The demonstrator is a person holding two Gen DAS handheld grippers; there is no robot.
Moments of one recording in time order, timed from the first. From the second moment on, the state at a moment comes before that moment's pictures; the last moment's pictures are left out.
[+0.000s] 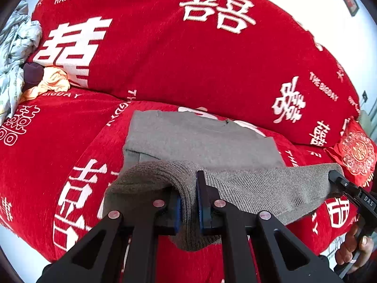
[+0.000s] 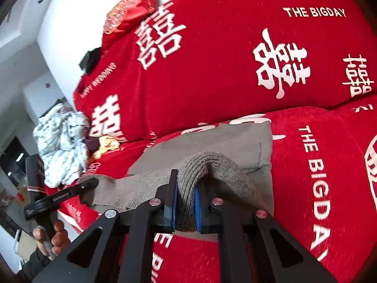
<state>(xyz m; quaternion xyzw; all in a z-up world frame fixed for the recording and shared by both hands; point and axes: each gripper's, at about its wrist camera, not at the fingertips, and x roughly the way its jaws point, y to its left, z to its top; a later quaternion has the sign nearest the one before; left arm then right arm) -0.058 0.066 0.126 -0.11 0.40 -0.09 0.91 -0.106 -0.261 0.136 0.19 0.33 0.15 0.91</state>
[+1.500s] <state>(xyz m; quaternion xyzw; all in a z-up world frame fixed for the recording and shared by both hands) 0.202 0.020 0.039 -0.09 0.54 -0.06 0.83 0.132 -0.272 0.040 0.21 0.47 0.01 0.86</state>
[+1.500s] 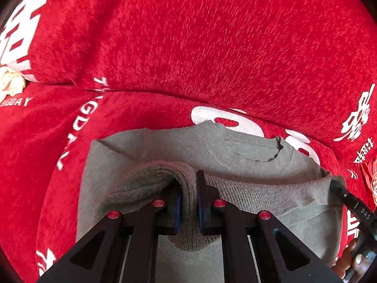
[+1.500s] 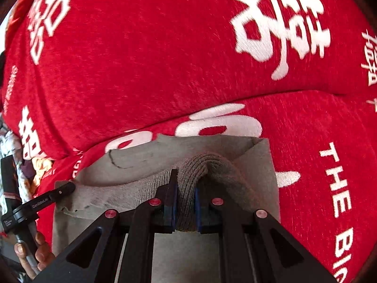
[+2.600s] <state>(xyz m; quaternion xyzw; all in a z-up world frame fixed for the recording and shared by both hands) 0.211 -0.003 0.004 0.04 0.55 -0.04 0.84 0.167 -0.246 0.008 0.05 0.53 -0.01 0.85</state>
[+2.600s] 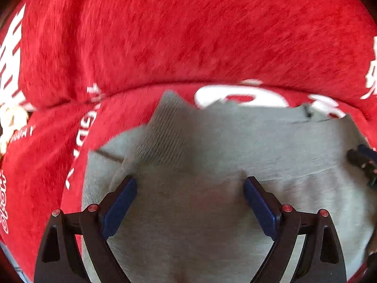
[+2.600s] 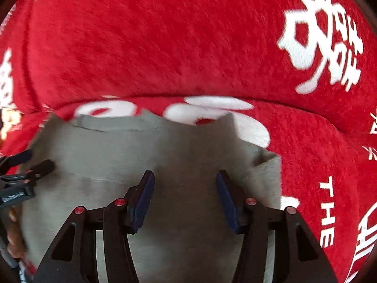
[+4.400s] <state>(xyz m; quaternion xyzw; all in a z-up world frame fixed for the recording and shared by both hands) 0.008 0.027 0.015 0.04 0.52 -0.05 0.85 -0.040 -0.224 0.014 0.00 0.48 0.02 0.88</state>
